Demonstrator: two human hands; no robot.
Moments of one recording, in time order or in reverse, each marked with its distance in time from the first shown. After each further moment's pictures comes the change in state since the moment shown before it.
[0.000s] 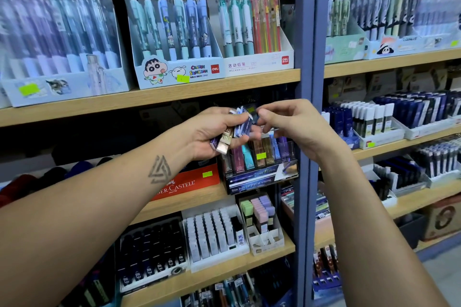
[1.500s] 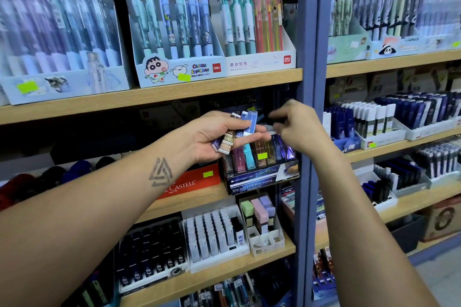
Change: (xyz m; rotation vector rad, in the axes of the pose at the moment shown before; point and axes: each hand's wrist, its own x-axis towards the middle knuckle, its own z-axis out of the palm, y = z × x) left_hand -0.002 -0.005 0.001 -0.171 -0.063 -0.067; right_hand 0.016 0.018 0.000 -0.842 0.158 -0.073
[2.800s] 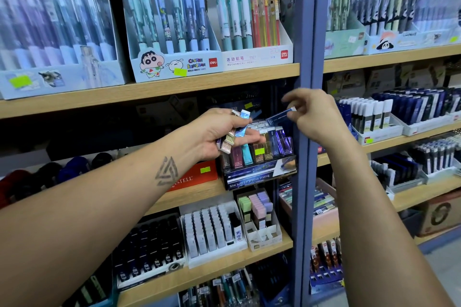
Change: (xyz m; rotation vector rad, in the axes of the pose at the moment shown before) left_hand 0.013 -0.009 0.008 0.114 0.164 0.056; right_hand -0.006 0.011 -0.029 0.127 0.101 0.060
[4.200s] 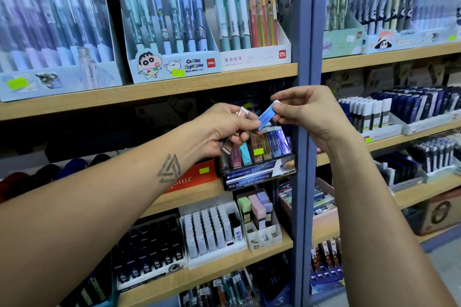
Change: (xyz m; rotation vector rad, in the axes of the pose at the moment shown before) left_hand 0.013 -0.001 0.003 0.252 -0.026 0.096; right_hand -0.004 -0.011 -0.002 0.764 -0.145 0.109
